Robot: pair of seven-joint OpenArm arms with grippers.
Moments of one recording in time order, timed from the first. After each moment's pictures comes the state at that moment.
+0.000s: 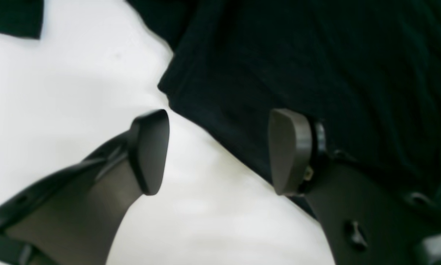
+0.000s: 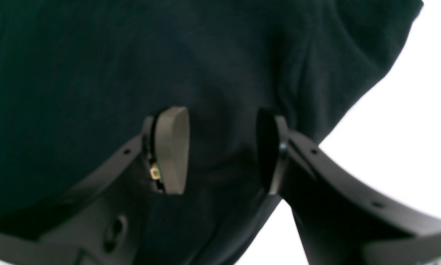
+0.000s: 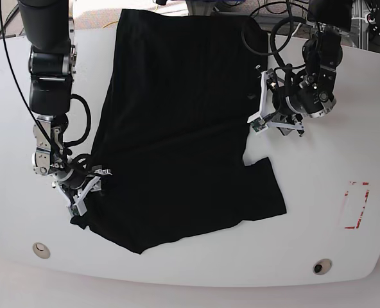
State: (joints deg) left arm 4.1 -17.0 7.7 104.2 -16.1 -41.9 68.2; right arm 27.9 20.7 1.4 48.7 17.1 32.0 -30.6
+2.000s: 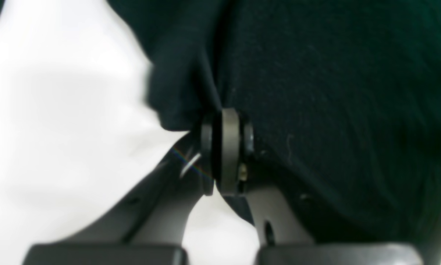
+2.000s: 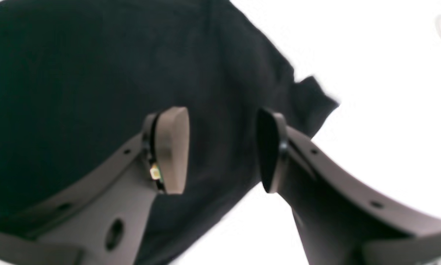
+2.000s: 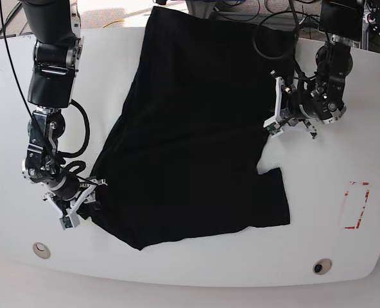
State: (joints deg) left arm 1.3 -23.1 7.7 93.3 -12.9 -42.4 61.9; right arm 25.2 19.1 8.5 64.7 17.1 31.8 -40.3
